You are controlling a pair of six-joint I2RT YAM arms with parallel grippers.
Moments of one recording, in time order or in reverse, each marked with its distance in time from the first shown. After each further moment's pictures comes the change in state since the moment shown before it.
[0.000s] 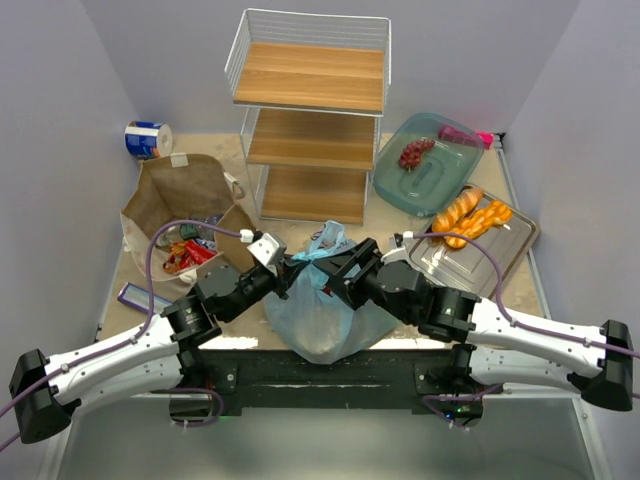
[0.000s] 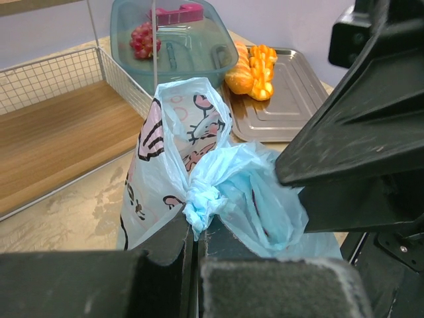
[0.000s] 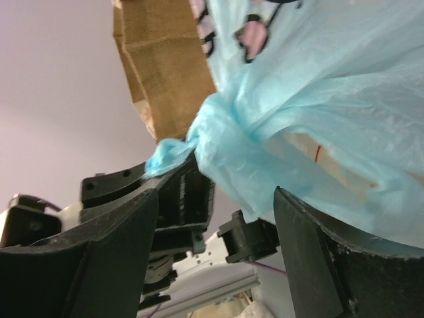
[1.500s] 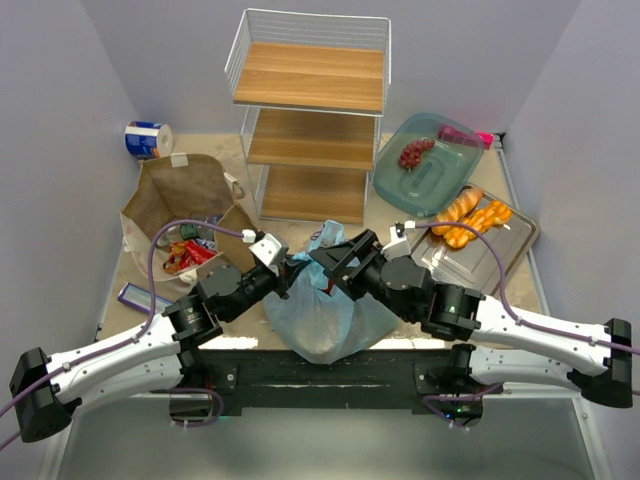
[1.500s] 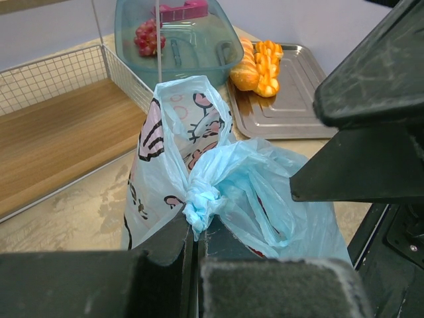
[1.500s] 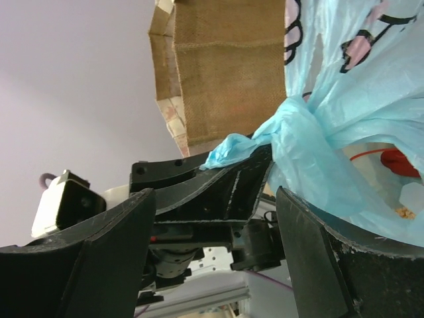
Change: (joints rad) left arm 0.000 0.013 0.000 0.000 -0.013 0.017; right arm 0.026 0.001 0.098 0.003 0.064 -0.150
